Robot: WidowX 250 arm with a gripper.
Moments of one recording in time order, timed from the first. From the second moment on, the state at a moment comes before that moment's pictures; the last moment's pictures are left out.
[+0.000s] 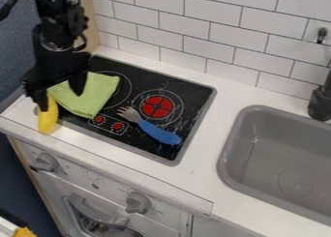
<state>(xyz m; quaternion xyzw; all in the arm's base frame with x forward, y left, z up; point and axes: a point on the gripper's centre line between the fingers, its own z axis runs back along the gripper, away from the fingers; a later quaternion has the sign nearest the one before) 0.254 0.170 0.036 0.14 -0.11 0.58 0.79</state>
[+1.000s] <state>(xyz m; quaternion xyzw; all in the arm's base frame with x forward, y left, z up) 0.259 0.211 -0.028 0.19 -0.04 0.57 0.80</state>
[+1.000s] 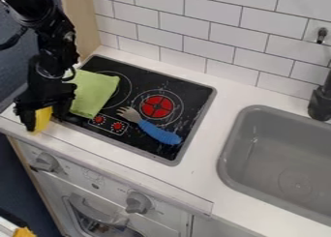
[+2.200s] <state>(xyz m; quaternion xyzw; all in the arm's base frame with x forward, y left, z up) 0.271 0.212 -0.035 0.18 -0.04 0.57 0.80</state>
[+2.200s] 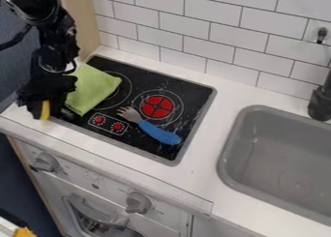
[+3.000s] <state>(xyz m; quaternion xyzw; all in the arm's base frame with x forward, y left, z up) 0.276 0.165 -0.009 0.15 -0.07 0.55 0.82</state>
